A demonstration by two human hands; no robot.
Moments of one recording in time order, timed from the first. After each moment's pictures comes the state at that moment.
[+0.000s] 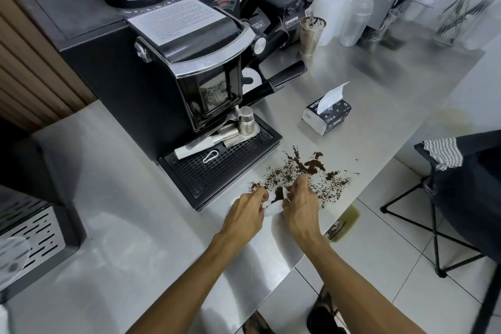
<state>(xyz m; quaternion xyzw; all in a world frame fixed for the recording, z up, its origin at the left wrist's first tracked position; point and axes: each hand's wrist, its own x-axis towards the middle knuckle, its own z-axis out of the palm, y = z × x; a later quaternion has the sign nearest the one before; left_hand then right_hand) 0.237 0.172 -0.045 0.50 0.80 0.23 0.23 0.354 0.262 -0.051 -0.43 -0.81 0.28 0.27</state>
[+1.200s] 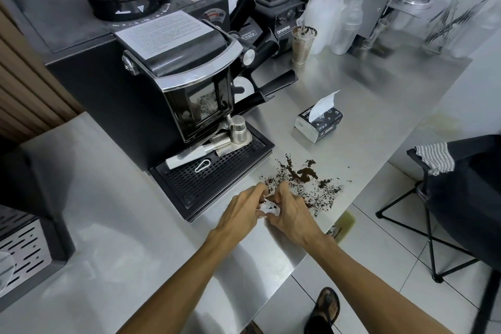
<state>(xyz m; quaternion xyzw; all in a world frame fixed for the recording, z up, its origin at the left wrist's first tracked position) 0.228 0.201 -0.032 0.55 0.77 0.22 0.23 0.362 0.286 -0.045 -0.31 -0.88 0.32 0.15</state>
